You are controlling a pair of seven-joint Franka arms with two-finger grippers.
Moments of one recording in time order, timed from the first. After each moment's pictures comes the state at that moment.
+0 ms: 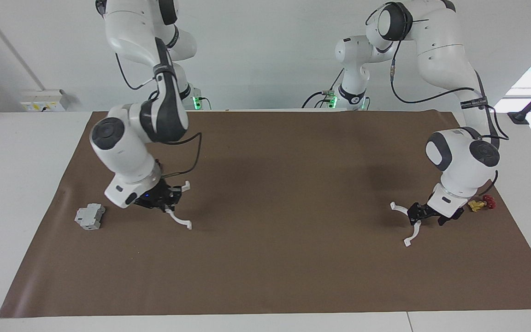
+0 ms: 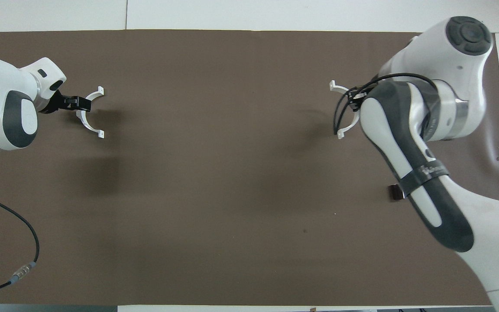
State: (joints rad) left arm 0.03 0.49 0.01 -1.73 -0.01 2.33 0.17; right arm 0.30 0.40 -0.10 -1.57 0.12 1.98 0.10
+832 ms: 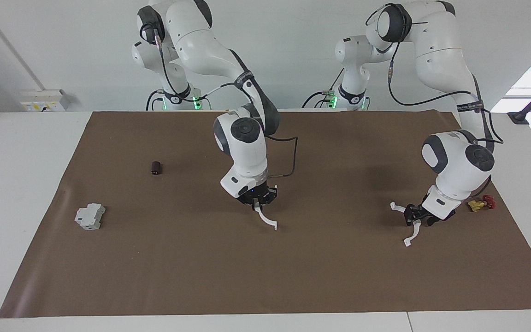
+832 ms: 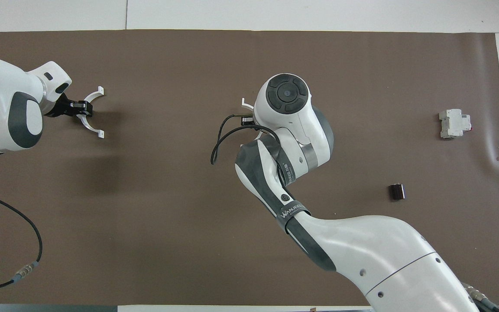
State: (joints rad) left arm 0.03 0.50 0.01 -1.73 -0.04 2.30 0.16; right arm 0.59 0.58 -0.10 -1.53 0.08 2.19 0.50
